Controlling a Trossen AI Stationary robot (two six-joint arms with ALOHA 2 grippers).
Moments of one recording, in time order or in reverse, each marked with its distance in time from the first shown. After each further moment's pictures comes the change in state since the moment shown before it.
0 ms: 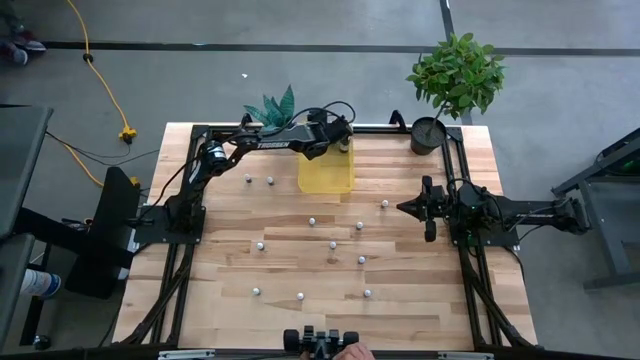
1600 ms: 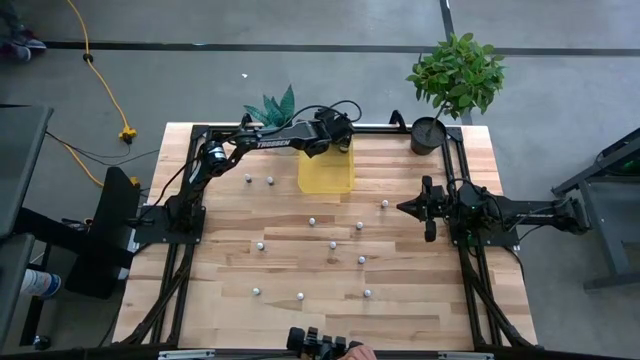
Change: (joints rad) left arm -0.009 0.000 0.065 -0.080 0.090 0.199; right arm 0.000 0.000 0.000 0.000 0.000 0.000
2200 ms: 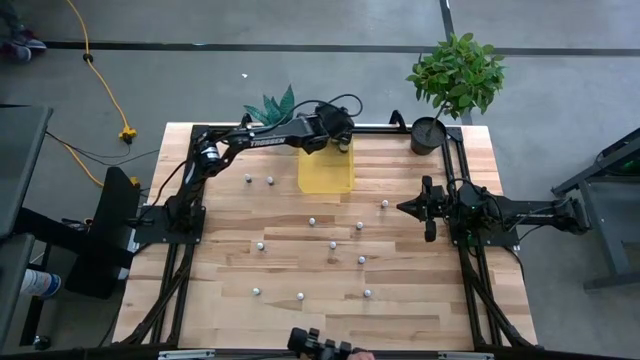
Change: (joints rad) left arm -0.011 -0.069 0.000 0.026 0.004 0.096; right arm 0.000 0.000 0.000 0.000 0.000 0.000
